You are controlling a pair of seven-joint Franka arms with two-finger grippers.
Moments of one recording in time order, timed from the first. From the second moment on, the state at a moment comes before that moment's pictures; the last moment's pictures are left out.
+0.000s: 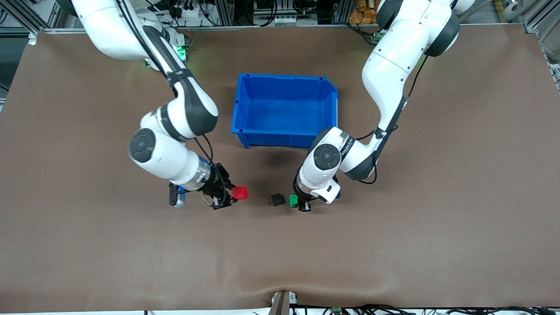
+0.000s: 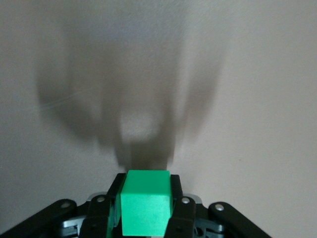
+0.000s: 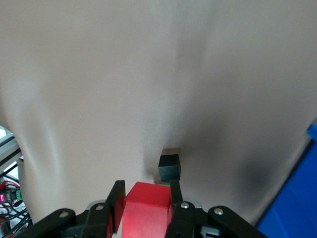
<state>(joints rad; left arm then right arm) -0.52 0.97 -0.15 -1.26 0.05 2.41 -2.36 0.39 0.62 0.09 -1.45 0.29 2.30 1.70</state>
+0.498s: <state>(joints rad) -0.54 0.99 -0.15 -1.25 0.05 2.45 -2.38 0.52 0.83 0.06 -1.46 0.28 2.62 1.76</state>
